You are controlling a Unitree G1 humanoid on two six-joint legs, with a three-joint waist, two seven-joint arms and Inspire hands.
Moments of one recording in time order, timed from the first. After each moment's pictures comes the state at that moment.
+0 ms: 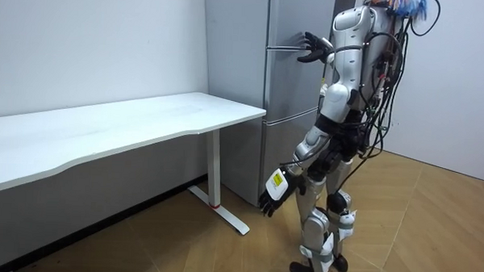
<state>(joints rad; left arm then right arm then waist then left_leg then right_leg) 0.23 0.27 0.03 1.06 0.37 -0.11 0.06 0.21 -0.40 -0.03 -0.37 -0.13 -0.14 -0.44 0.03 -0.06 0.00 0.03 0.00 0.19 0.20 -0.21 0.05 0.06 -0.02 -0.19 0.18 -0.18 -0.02</state>
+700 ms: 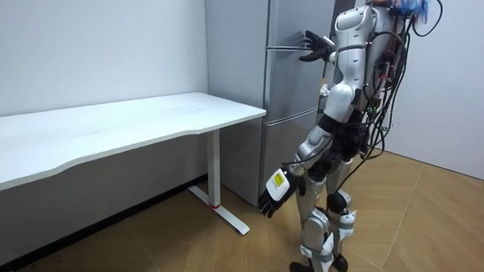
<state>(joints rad) 0.28 0.27 0.04 1.01 0.36 -0.09 0.09 0.21 -0.40 -0.11 -0.37 -0.08 -0.16 -0.35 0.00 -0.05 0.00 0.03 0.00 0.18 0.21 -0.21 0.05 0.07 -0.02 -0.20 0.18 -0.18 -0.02</state>
